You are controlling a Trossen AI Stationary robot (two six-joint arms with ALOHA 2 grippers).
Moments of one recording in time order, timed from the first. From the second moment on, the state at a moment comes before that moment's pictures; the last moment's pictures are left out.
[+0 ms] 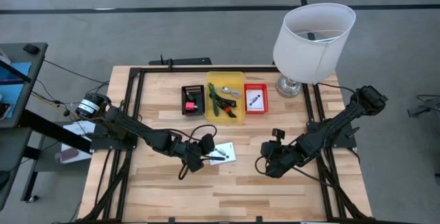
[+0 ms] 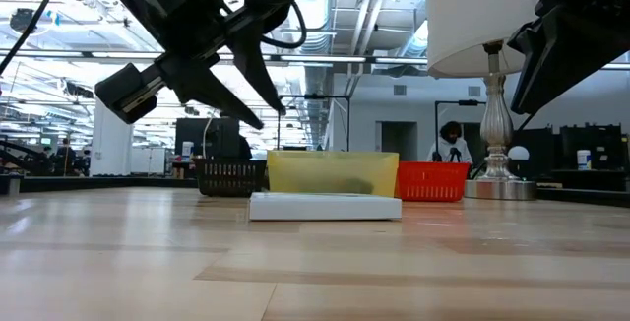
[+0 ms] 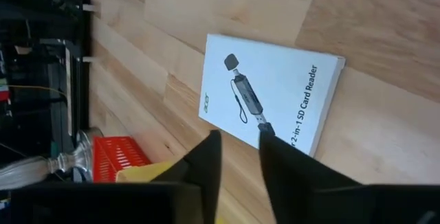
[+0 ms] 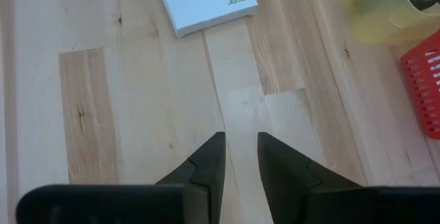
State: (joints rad) left arm -0.35 1.61 0.89 -0.08 -0.35 1.03; right arm 0.60 1.43 0.89 -0.70 0.44 0.65
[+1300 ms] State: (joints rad) left arm -0.30 1.64 0.89 -0.14 -0.10 1.06; right arm 0.62 1.43 0.89 -0.67 0.44 0.65
